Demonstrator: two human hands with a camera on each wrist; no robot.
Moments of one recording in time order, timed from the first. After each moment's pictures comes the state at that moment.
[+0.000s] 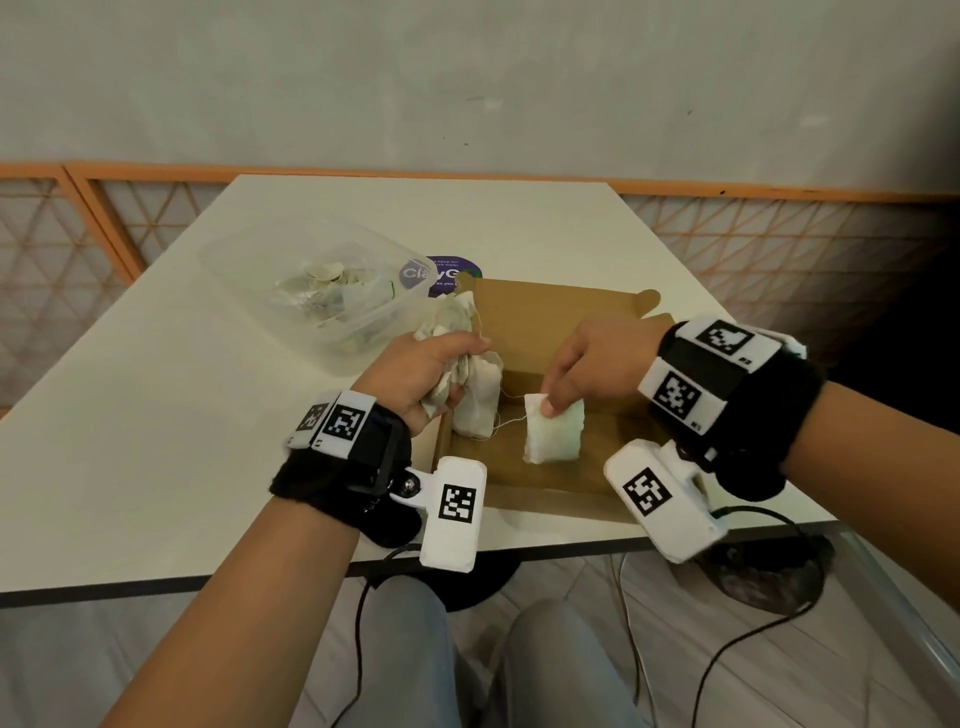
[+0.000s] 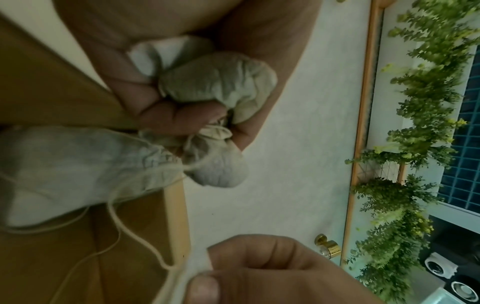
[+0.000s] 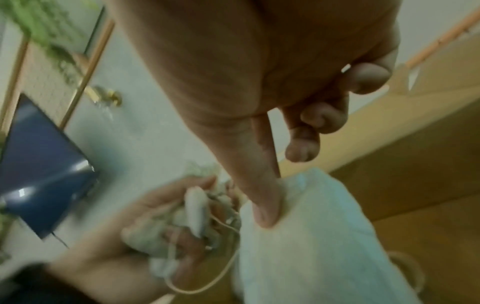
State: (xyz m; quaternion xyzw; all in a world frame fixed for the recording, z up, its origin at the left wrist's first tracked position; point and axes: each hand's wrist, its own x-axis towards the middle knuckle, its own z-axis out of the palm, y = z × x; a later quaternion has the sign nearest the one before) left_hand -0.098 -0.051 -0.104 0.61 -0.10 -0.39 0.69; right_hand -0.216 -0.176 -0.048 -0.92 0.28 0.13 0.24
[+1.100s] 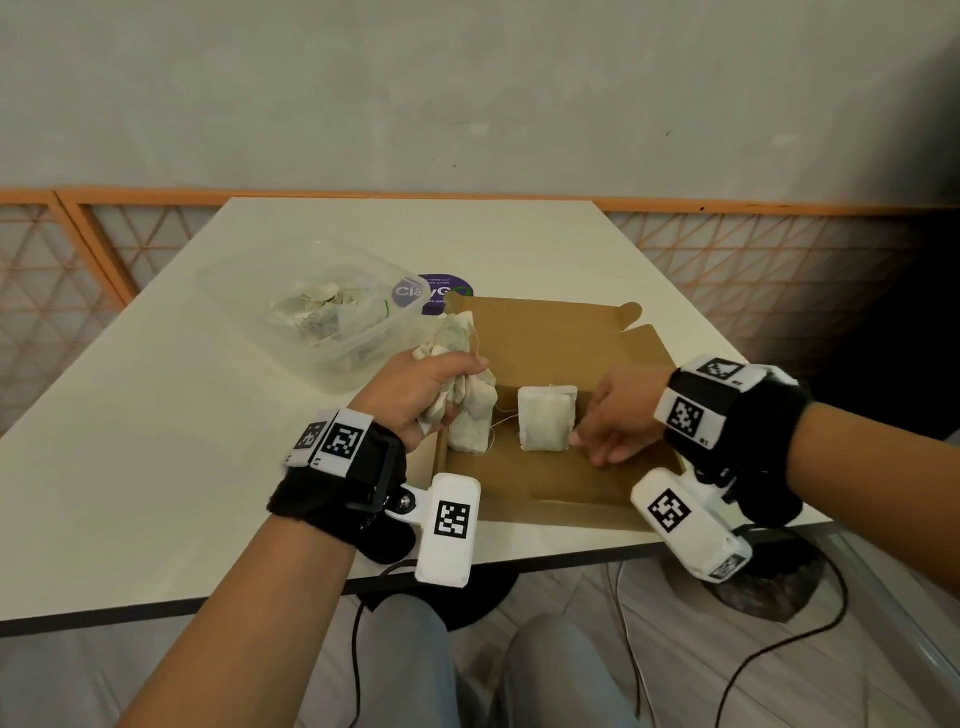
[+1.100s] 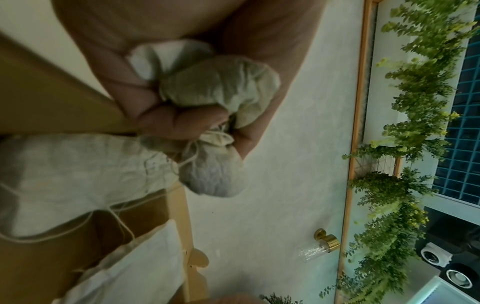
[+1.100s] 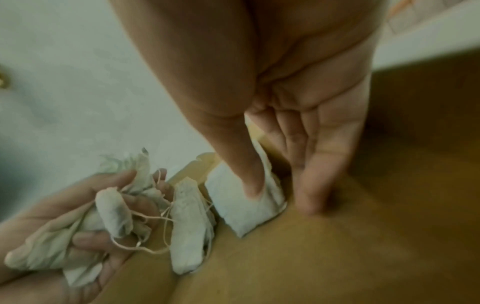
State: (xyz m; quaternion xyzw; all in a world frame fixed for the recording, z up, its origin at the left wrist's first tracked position) left_hand -0.097 -0.049 -0.104 0.60 -0.13 -0.41 0.67; right_hand -0.232 -0.195 -0.071 -0.80 0.43 0.19 0.37
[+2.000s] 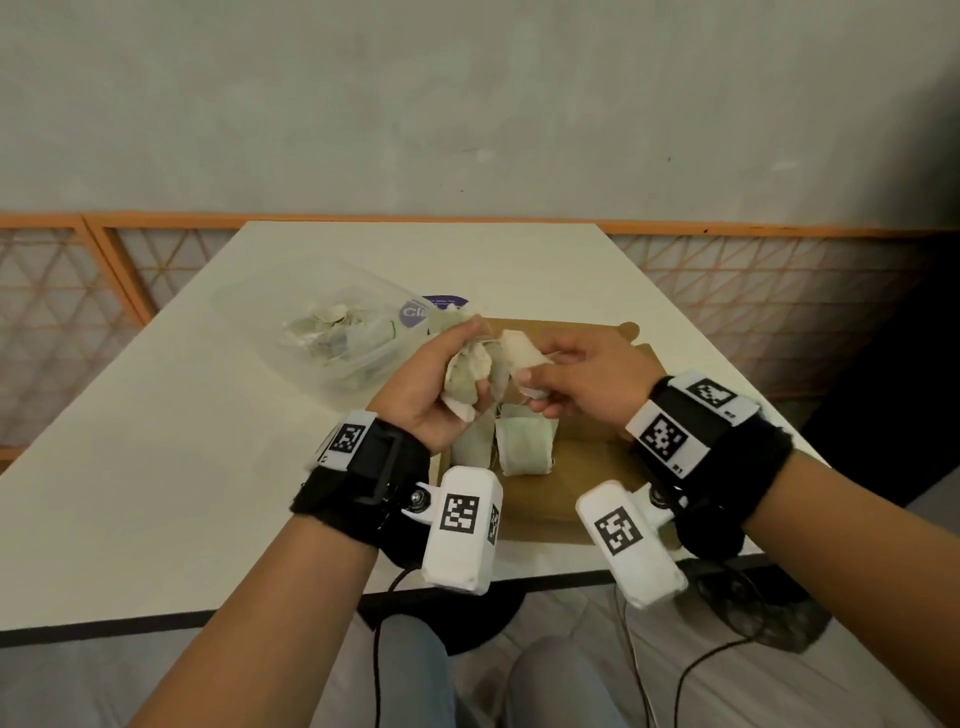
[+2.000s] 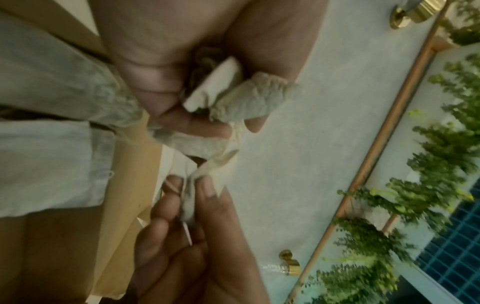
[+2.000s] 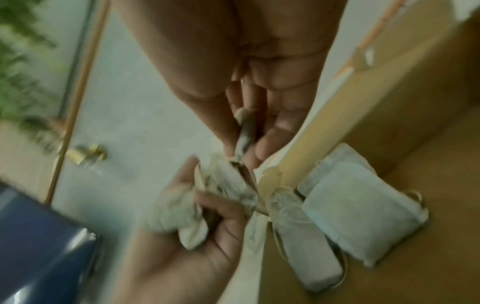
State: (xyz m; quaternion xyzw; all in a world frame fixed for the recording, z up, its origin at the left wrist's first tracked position) left_hand -0.110 -0.058 -0.076 0.39 -0.10 -0.50 0.77; right_hand -0.221 -0.159 -0.049 -0.76 0.28 -0.11 0.58
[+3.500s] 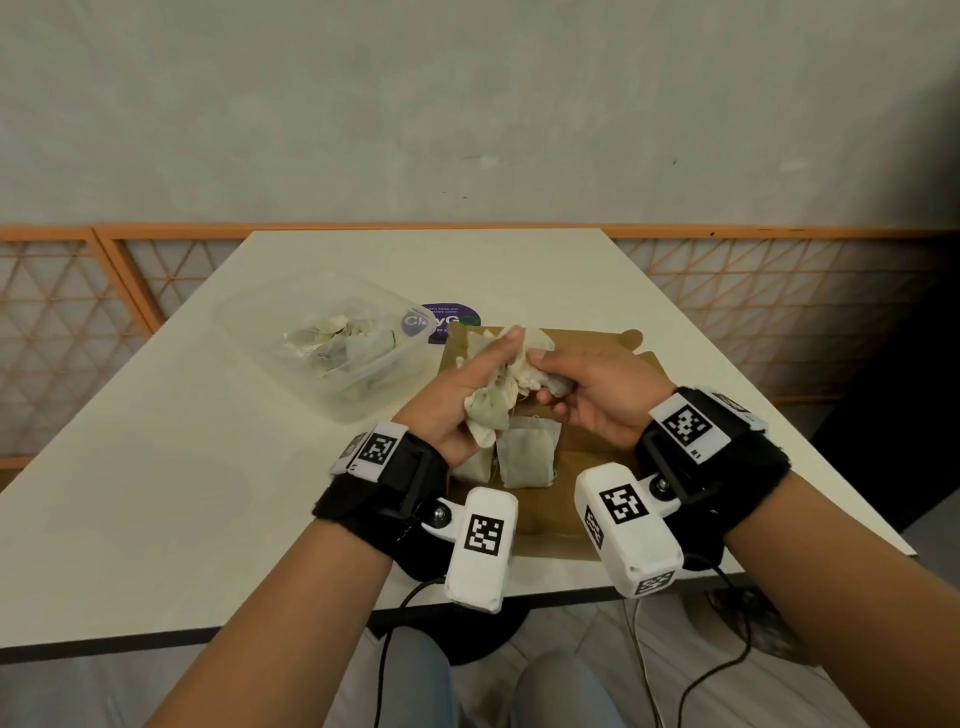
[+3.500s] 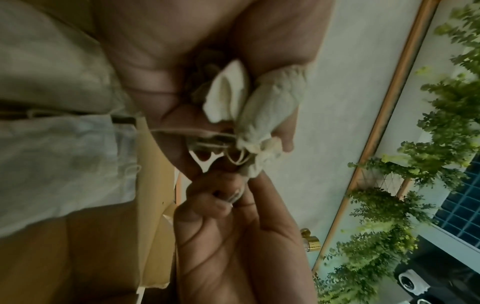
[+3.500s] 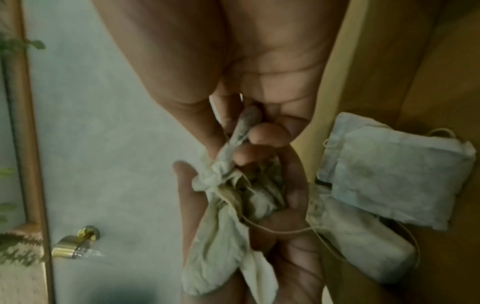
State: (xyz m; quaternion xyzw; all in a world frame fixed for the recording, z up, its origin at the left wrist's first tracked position) left_hand -0.115 -0.077 -0.089 0.44 -0.24 -0.50 0.71; right_hand -0.211 -0.184 -0.066 -0.63 0.25 -0.12 0.73
